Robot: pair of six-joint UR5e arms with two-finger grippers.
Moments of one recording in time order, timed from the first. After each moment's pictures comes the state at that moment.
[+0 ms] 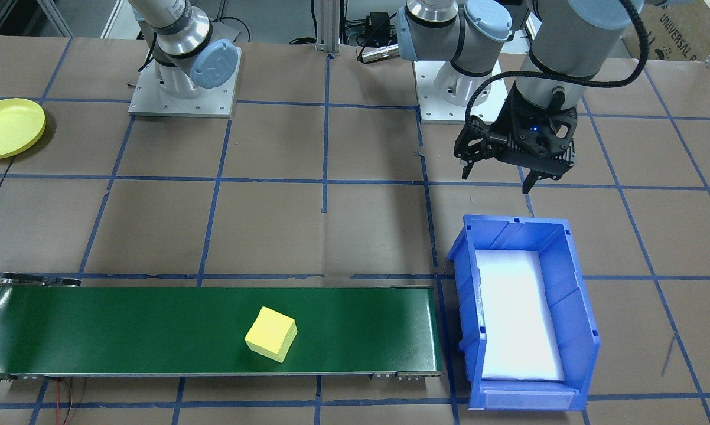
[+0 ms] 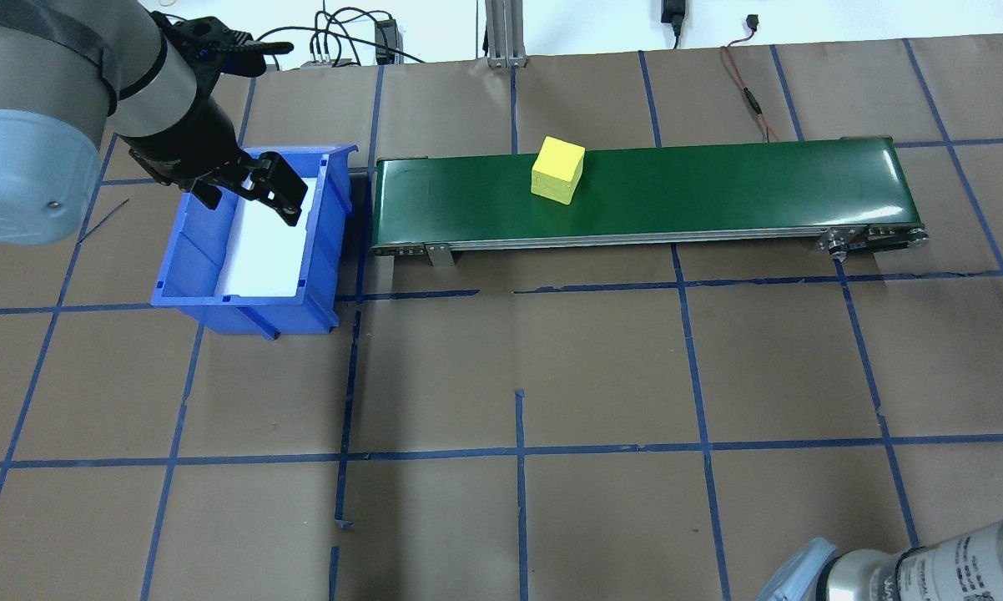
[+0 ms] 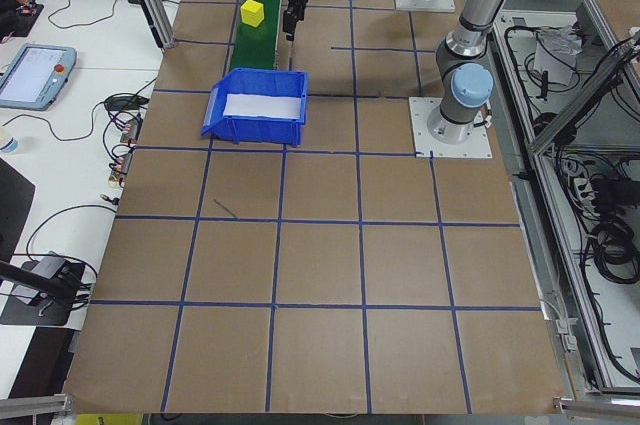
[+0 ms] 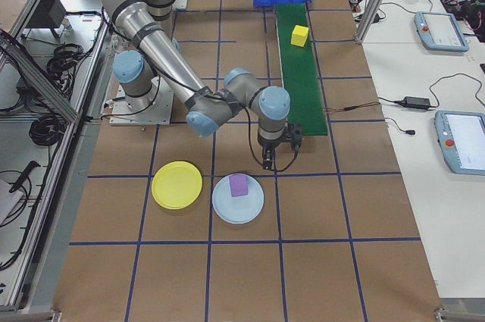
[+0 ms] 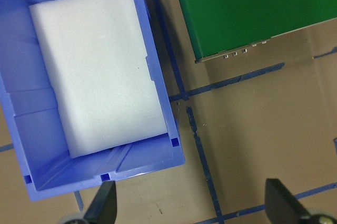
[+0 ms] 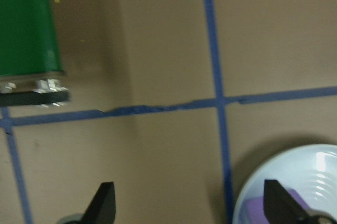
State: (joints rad) left arm -1.52 -1.57 -1.68 -1.39 1.55 0.32; right arm 0.86 -1.25 1.69 -2.02 -1.55 -0.64
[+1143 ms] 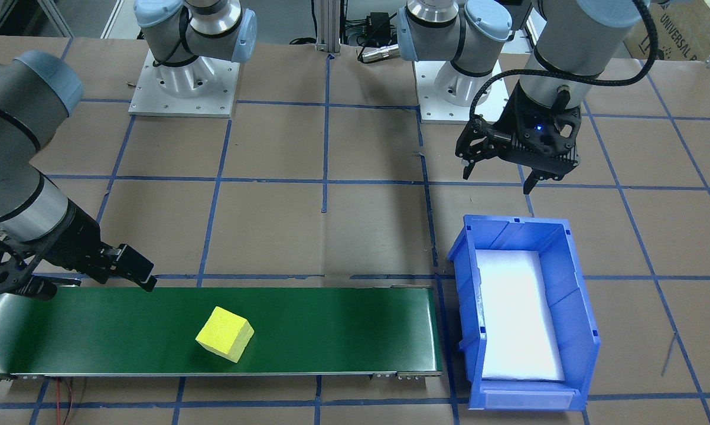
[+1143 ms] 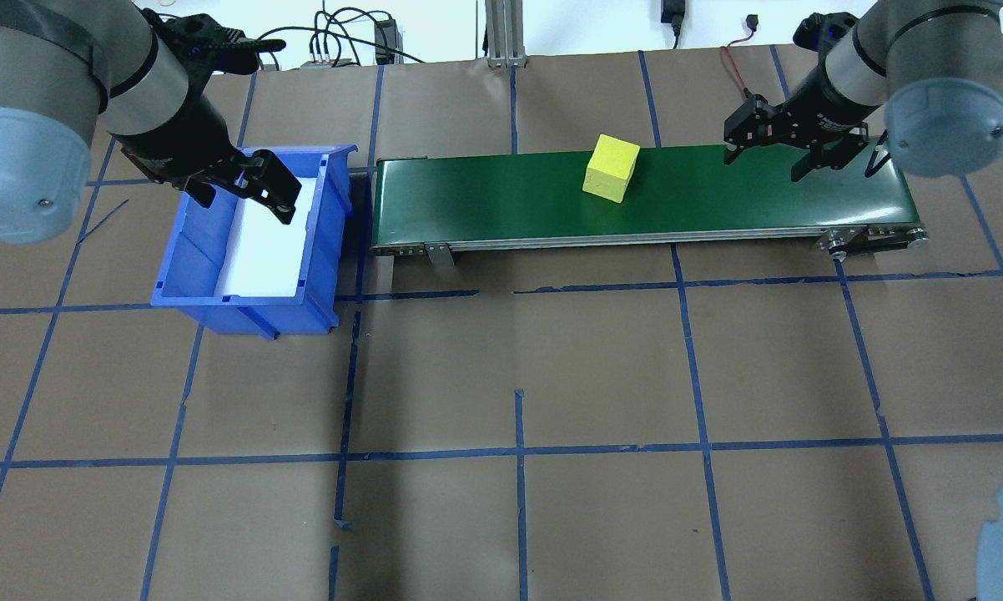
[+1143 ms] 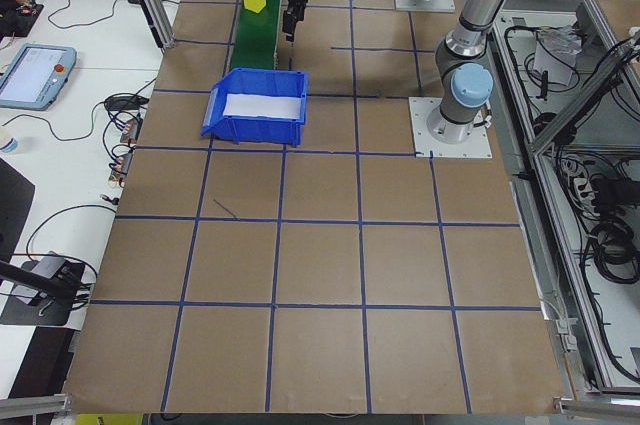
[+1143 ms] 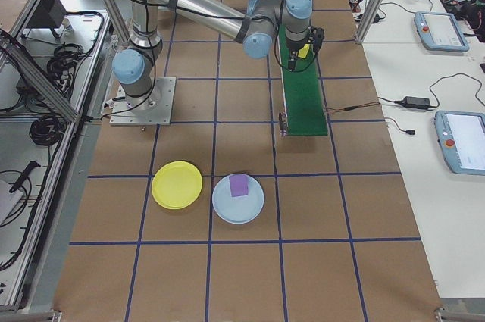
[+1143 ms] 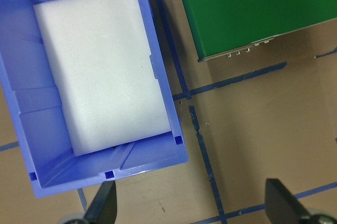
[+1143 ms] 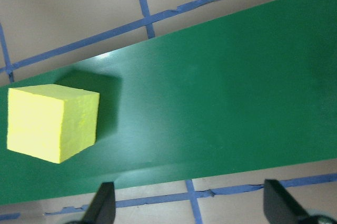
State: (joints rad) left arm -1.52 -1.57 -1.67 -1.39 1.53 0.33; right arm 1.37 -1.28 1.67 -2.04 -1.28 0.07
